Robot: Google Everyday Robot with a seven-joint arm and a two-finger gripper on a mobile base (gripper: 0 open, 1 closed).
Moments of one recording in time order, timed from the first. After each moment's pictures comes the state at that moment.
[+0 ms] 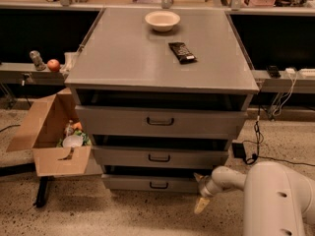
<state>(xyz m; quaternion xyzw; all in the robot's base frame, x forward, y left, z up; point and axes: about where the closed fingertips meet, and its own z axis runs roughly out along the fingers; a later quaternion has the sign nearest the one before) 0.576 -0.217 0.184 -0.66 0.72 0.08 0.20</state>
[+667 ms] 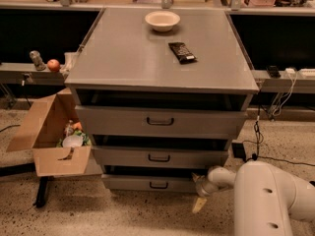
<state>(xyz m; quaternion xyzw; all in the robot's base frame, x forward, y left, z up) 0.587 -0.208 0.160 -0.67 0.72 0.08 0.19</state>
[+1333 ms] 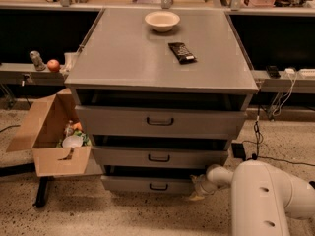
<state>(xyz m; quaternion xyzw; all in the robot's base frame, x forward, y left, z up) 0.589 -0.203 0.154 -0.67 0.71 0.08 0.18</state>
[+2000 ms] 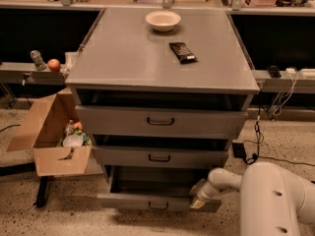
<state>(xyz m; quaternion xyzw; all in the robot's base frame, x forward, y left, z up) 0.569 -0.194 0.172 -0.68 0.70 0.10 0.19</state>
